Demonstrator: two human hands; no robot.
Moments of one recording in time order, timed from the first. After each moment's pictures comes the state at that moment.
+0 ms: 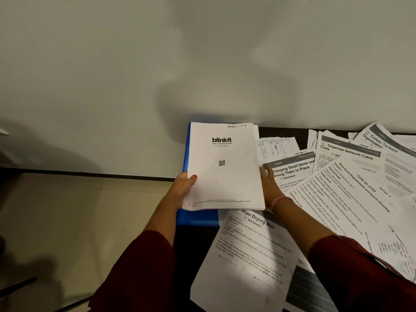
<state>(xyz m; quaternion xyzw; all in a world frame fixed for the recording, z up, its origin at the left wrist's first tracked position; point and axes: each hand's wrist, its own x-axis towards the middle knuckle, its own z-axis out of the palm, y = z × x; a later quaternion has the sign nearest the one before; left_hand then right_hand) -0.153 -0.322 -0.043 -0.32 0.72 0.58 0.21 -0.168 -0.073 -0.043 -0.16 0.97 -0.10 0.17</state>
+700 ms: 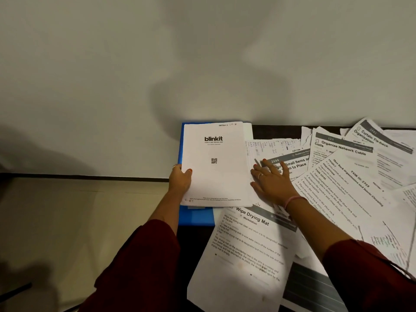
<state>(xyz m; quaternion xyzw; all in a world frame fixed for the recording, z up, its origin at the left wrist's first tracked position) -0.172 -0.308 -0.054 -0.31 0.79 0.52 0.11 -0.173 -0.033 -0.049 -0.17 0.97 0.04 0.15</state>
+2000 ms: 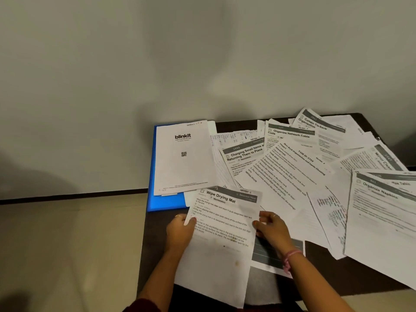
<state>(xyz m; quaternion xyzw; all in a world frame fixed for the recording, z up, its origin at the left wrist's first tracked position) 0.016 -0.224 -0.045 -0.25 0.82 0.47 0.19 0.030 0.029 -0.057 0.31 0.74 -0.58 0.16</state>
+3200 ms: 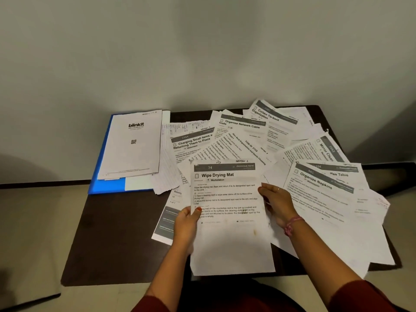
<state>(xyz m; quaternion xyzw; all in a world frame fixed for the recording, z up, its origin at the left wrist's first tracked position) 0.061 0.013 -0.035 -0.35 0.58 0.73 0.13 0.013 0.244 -0.018 0.31 0.61 -0.72 0.11</state>
